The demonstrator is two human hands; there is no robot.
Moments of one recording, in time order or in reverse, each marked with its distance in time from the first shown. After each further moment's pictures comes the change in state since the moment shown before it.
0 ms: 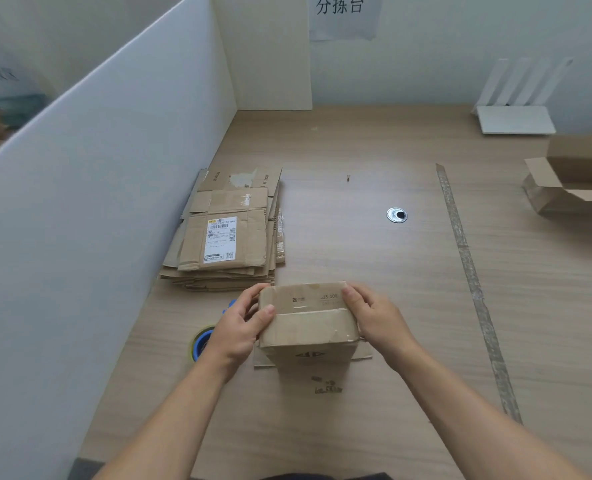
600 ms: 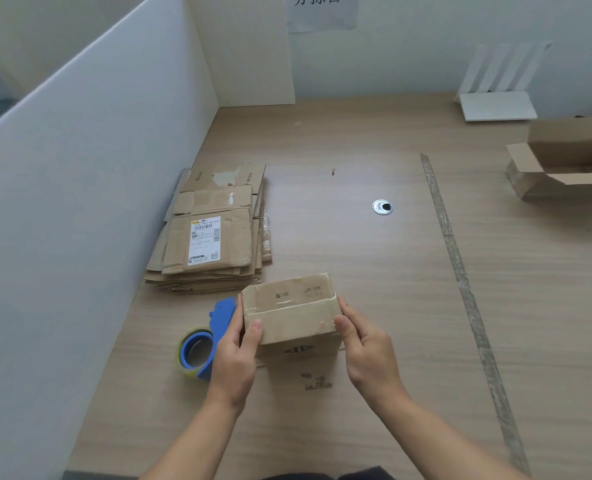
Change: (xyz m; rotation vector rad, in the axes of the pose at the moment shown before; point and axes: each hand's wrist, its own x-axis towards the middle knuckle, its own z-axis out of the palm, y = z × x) left_hand -0.034 -0.022 0.031 0.128 0.208 0.071; right_hand -0.056 0.016 0.017 0.144 0.180 -0.158
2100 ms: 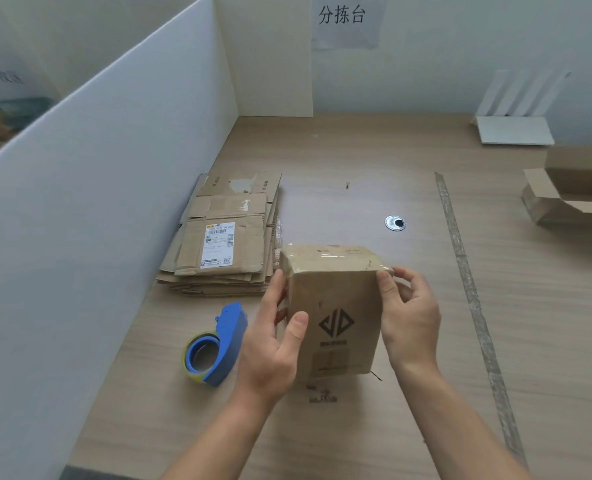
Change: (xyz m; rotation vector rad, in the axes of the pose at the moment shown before) left_hand -0.014 0.051 0.033 0.112 0.001 0.277; right_hand 0.043 -0.058 -0.020 0.035 0.382 0.027
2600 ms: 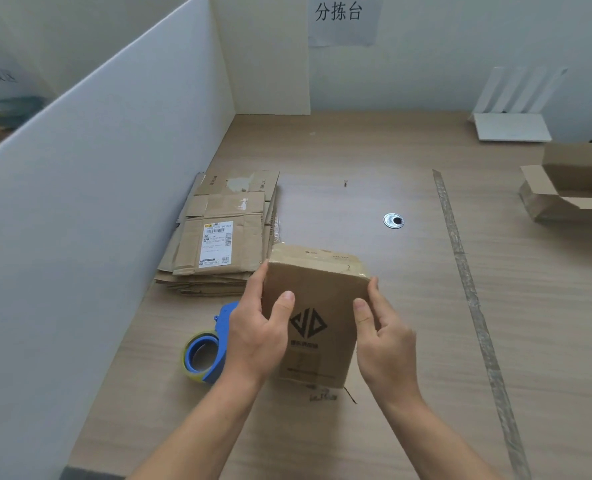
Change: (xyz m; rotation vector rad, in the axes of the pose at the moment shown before) left_hand 0.022 0.015 -0.010 0.099 0.070 -0.062; right_hand -0.045 0.004 0.005 -0.053 -0.182 -0.100
